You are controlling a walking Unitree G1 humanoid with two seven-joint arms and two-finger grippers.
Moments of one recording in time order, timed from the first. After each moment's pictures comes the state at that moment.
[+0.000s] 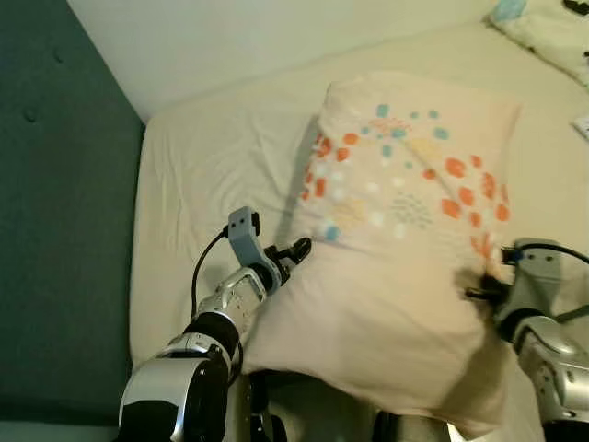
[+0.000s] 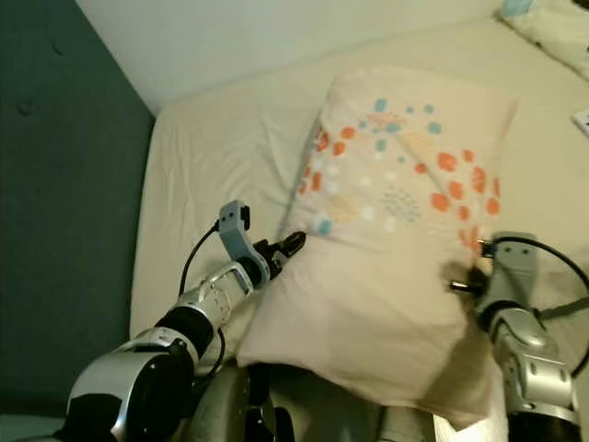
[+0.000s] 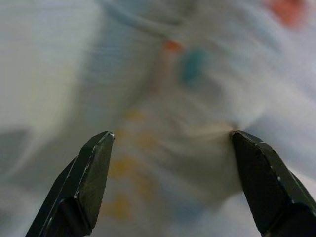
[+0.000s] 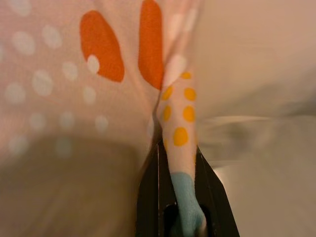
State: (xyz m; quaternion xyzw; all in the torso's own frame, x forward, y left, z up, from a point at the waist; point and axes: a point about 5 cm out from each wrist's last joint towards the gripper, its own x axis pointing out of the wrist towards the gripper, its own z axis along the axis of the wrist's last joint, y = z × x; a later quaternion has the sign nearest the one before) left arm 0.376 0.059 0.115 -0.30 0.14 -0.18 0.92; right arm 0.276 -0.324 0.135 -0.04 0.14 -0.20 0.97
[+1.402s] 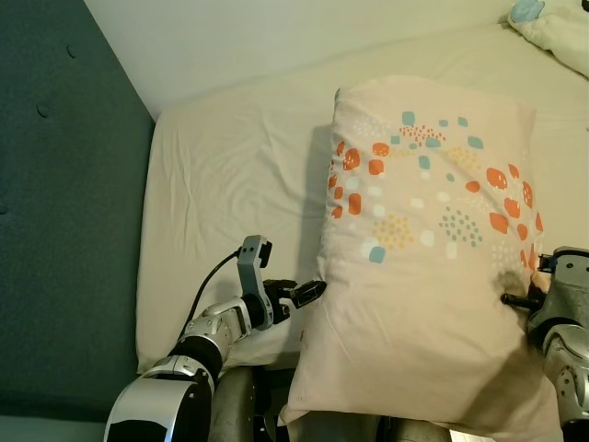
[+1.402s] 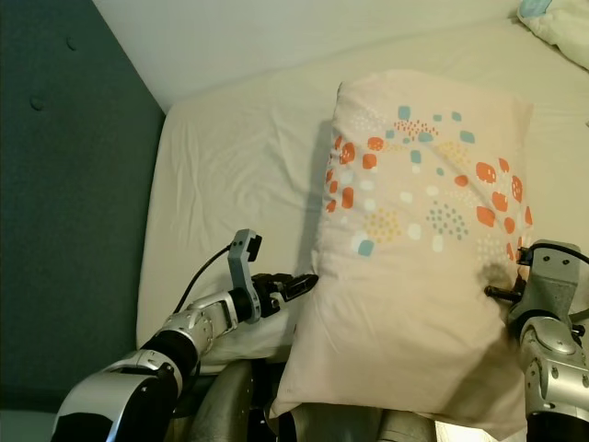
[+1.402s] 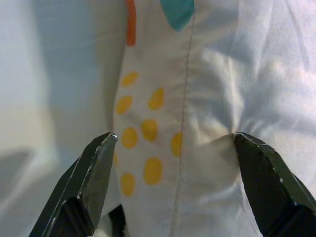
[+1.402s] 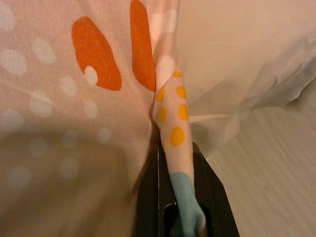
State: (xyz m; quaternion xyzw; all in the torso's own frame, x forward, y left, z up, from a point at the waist) left arm 0.346 0.065 0.083 -0.25 0.18 -0.39 0.87; right arm 0.273 -0.342 0.131 -0.04 0.14 -0.24 0.96
